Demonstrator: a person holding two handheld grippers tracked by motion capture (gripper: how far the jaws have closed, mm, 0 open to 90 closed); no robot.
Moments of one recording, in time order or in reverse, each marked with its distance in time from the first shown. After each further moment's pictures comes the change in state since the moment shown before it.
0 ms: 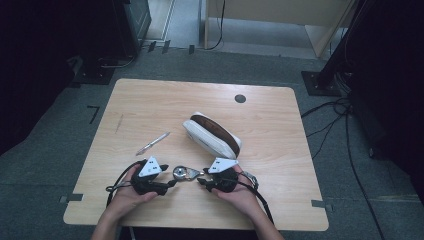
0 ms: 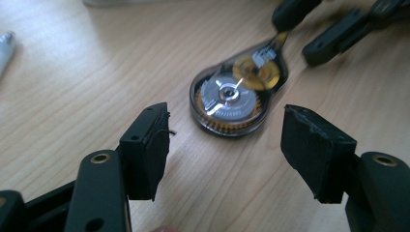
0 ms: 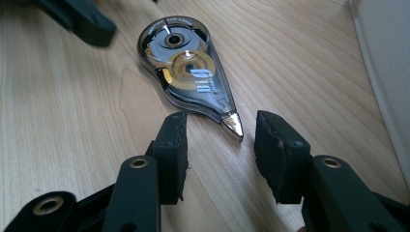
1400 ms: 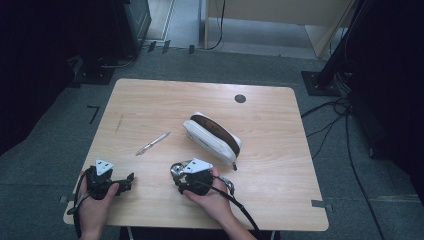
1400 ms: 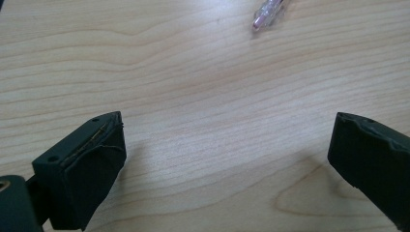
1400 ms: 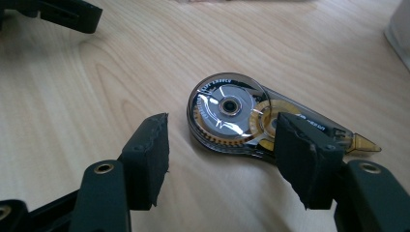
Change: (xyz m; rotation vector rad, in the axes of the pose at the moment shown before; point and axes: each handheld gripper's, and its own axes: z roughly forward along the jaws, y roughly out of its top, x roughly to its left) left arm 0.054 -0.074 -0.067 0.009 0.488 -0.456; right arm 0.054 0.037 0.040 -0.047 -0.120 0.128
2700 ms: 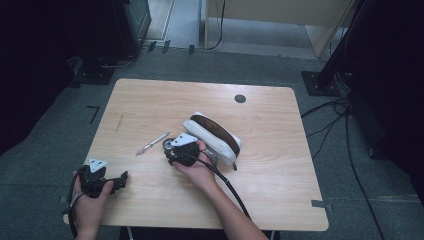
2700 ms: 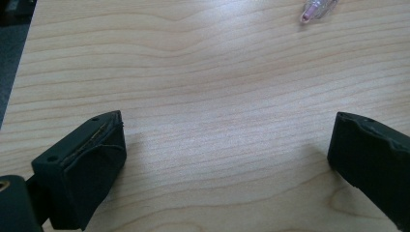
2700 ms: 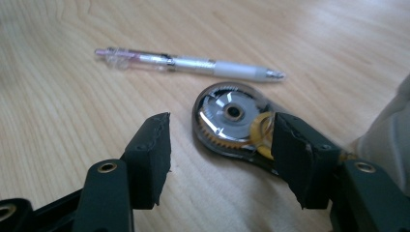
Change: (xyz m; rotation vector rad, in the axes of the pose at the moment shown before) left arm 0.019 -0.001 0.002 0.042 0.051 -0.046; right arm -0.040 0.059 0.069 -0.047 -0.048 -0.088
